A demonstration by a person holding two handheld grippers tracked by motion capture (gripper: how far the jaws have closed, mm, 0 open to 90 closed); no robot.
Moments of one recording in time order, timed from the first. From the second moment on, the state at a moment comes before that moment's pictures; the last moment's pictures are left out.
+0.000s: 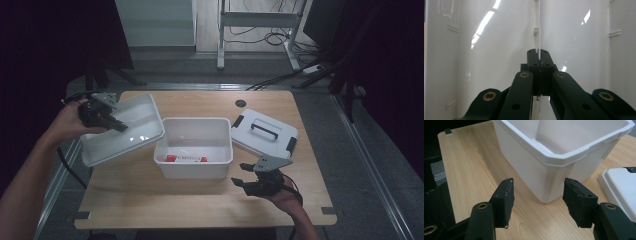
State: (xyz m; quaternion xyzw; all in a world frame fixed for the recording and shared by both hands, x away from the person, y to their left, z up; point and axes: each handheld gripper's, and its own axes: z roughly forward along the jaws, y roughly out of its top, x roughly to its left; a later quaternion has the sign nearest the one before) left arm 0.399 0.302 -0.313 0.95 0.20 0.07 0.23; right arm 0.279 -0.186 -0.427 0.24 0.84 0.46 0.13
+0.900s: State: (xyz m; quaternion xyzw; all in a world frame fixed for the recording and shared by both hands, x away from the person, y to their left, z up) left arm 0.433 0.173 -0.321 0.97 0.09 0.04 0.21; right arm 0.281 -0.191 -0.440 0.25 0.85 0.45 0.11
